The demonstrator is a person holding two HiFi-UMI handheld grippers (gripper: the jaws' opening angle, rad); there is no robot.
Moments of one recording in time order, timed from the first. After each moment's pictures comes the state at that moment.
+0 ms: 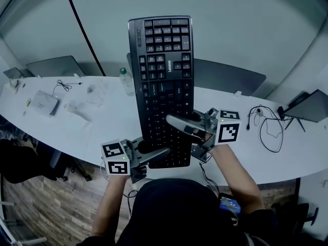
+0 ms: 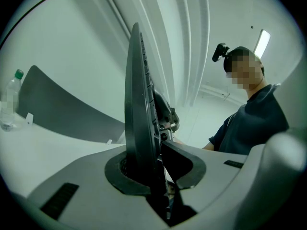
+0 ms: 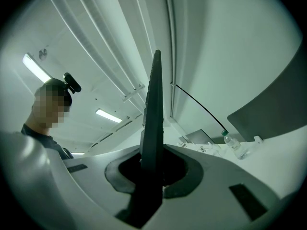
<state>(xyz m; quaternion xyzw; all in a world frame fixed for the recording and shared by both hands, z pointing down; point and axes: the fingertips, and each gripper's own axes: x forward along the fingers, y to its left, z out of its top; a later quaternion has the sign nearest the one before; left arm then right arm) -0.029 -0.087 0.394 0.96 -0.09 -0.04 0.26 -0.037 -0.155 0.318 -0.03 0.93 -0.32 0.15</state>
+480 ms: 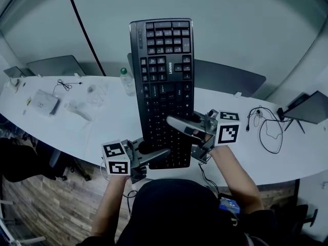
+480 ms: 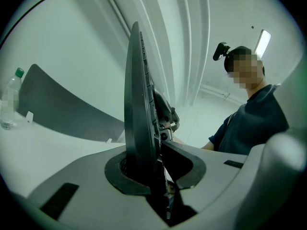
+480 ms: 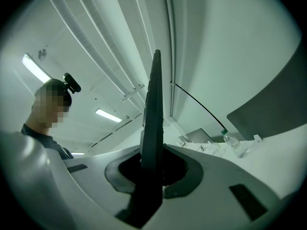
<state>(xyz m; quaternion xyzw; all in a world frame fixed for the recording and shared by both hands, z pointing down) -0.029 -0.088 0.395 0.96 -0.08 -0.04 0.26 -0.037 -0.156 0.319 -0.04 0.93 -0.32 0.15</state>
